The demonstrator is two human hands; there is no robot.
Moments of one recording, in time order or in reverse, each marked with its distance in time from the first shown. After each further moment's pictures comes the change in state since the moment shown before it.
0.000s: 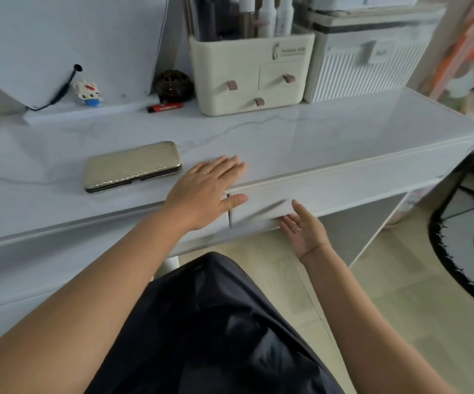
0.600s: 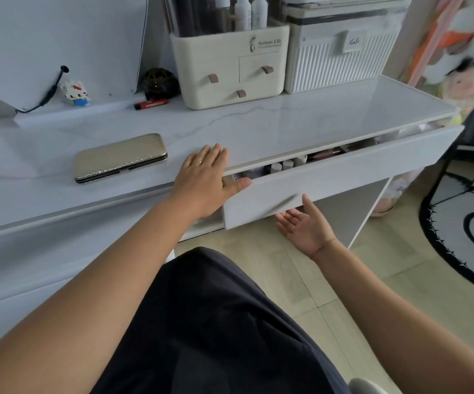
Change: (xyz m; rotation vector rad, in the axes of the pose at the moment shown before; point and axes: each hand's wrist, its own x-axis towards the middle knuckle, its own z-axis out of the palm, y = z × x) left_hand 0.003 0.039 -0.002 -0.023 -0.034 -0.196; right_hand -0.021 -0.010 -0.040 -0.050 -0.105 0.125
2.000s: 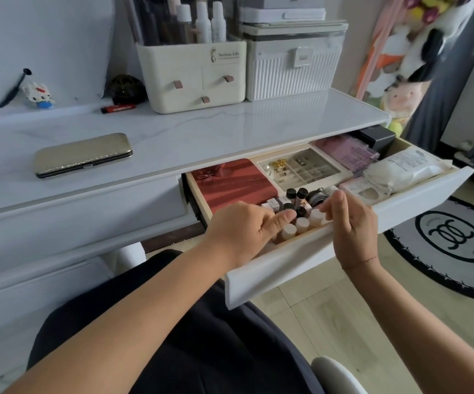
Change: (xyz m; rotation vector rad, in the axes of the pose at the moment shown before) left_hand -0.078 0.128 -0.002 -0.518 0.206 0.352; right_hand -0.133 -0.048 -0.043 -1.166 0.392 -1.219
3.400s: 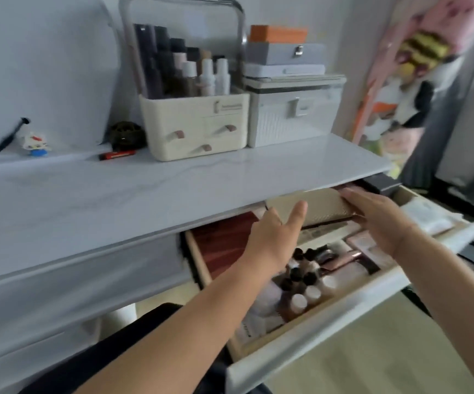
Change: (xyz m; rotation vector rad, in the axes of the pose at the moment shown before) left_hand 0.099 0.009 0.002 -0.626 -0.108 -0.577; right_hand 0.143 0.041 -0.006 0.450 -0.247 0.573
